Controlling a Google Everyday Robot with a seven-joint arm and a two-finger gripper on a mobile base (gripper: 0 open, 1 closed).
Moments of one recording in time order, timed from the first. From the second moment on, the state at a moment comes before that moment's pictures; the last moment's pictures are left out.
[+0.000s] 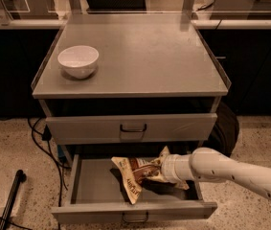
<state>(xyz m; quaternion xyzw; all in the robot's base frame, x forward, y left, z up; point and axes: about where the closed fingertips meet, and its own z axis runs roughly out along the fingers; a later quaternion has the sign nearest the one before) 0.528 -0.082 0.483 -0.60 0.70 0.14 0.36</state>
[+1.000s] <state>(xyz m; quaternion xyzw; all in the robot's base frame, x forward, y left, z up) 0.571 -0.069 0.397 -0.57 0.72 0.15 0.36</state>
